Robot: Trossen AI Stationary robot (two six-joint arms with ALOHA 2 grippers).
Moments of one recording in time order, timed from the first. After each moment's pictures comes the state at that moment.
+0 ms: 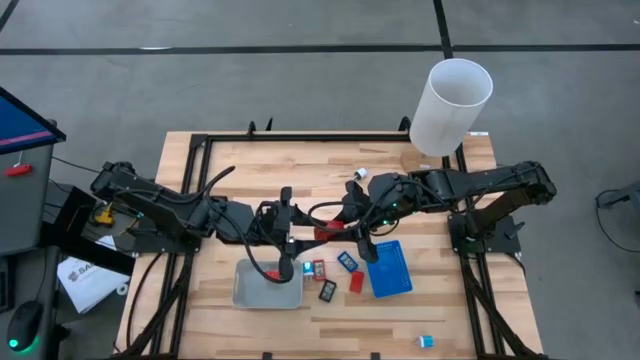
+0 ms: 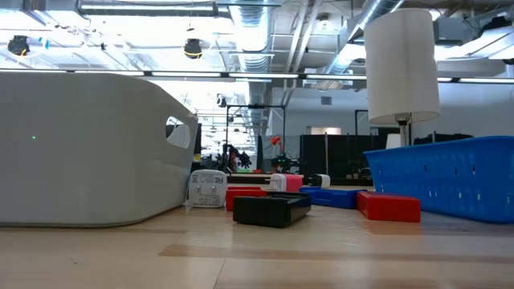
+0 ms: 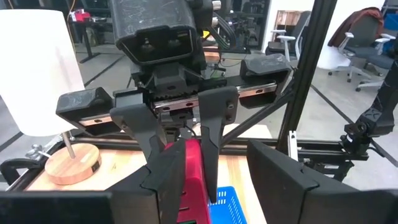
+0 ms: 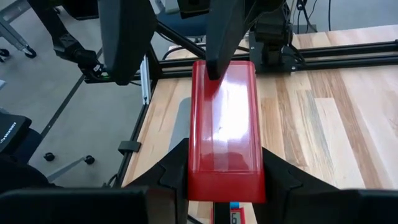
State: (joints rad) left arm -0.38 1.41 1.33 -0.09 -0.42 -0.12; right arm 0.19 1.50 1.55 -0.54 -0.04 0.20
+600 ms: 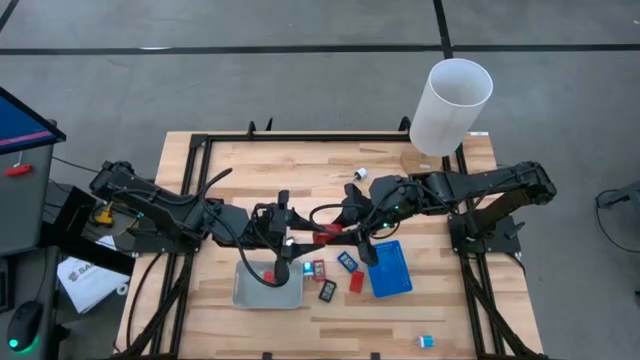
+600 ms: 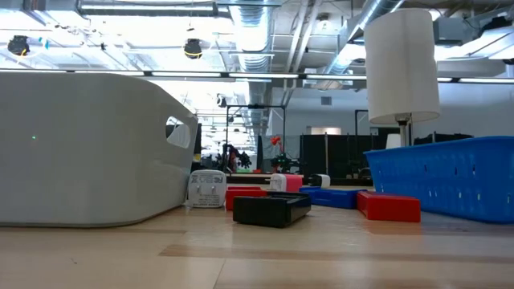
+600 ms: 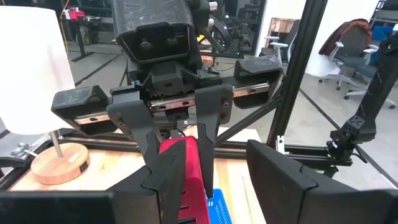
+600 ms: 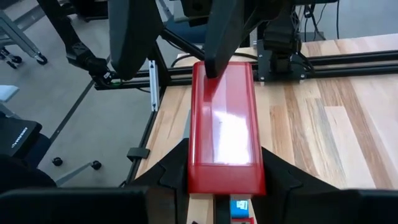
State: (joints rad) left arm -0.42 1.41 1.33 -0.11 -0.42 -0.16; right arm 0.20 1.50 1.55 -0.50 -0.05 0.21
